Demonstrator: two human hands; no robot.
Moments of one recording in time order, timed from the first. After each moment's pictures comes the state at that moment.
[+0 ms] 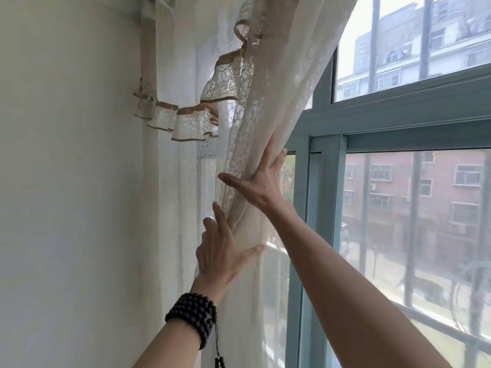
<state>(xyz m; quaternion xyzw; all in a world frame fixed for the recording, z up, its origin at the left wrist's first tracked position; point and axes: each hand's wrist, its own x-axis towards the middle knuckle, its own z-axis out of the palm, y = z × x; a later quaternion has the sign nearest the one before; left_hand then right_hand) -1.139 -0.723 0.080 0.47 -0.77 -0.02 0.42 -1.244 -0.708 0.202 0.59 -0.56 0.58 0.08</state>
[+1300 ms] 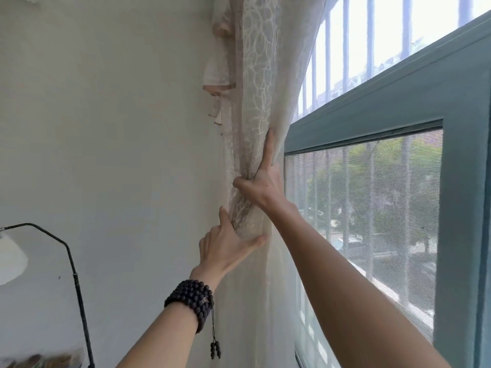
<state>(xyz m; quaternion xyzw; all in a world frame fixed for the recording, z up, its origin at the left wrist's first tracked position) -1.125 -0.956 0.090 0.64 -0.65 0.03 0.41 -1.240 -0.981 0.196 0.68 -0.37 0.63 -0.06</state>
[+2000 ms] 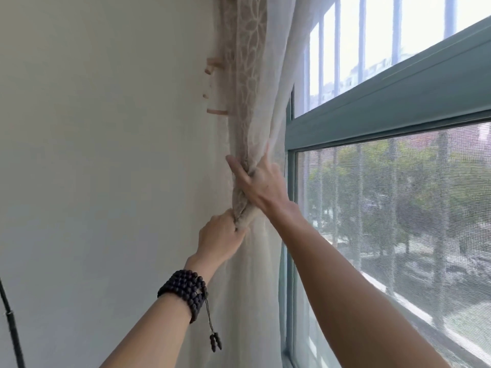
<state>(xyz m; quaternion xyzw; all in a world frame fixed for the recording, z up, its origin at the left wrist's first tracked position) -1.065 -1.193 0.099 0.53 -0.72 0.10 0.43 -1.190 -1.189 0.197 0.67 -0.43 0.60 0.07</state>
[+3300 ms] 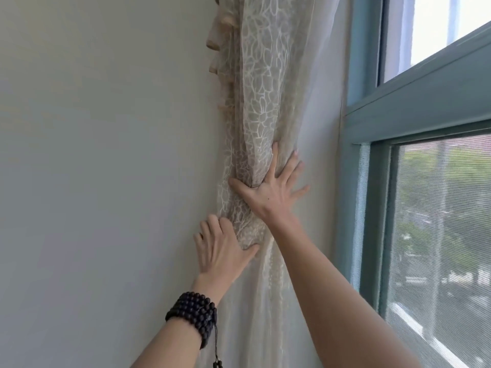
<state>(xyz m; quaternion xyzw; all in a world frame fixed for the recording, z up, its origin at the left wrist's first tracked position) -1.038 -1.551 0.070 0.65 -0.56 0.31 0.41 -1.142 -1.590 0.181 0.68 -0.50 0.53 0.04</state>
